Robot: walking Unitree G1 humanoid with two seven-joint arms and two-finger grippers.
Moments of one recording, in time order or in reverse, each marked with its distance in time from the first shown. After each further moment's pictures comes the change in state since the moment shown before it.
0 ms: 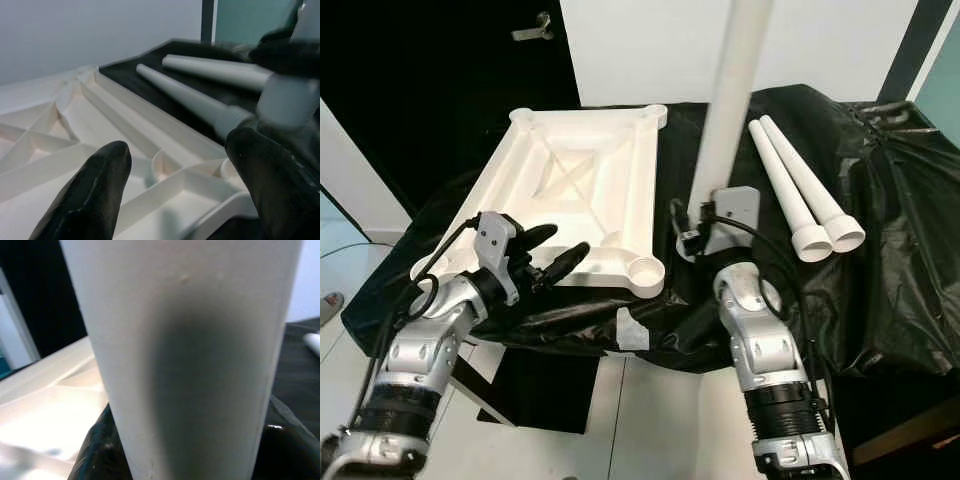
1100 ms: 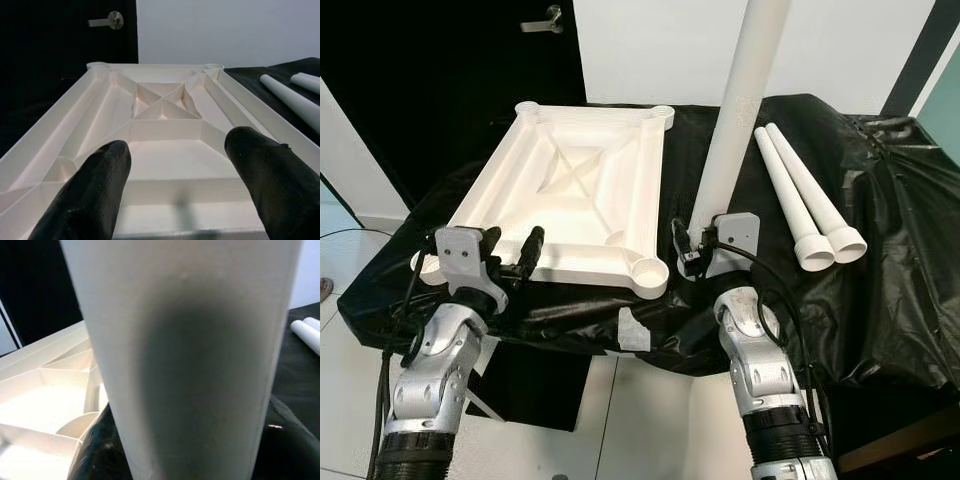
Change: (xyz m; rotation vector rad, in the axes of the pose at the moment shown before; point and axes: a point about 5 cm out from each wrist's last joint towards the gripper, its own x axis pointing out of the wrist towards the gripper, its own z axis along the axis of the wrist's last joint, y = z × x) left arm -0.027 0.005 -0.006 -0.045 -0.038 0.549; right arm -0.020 -0.013 -0.020 -0.013 0.028 -0.091
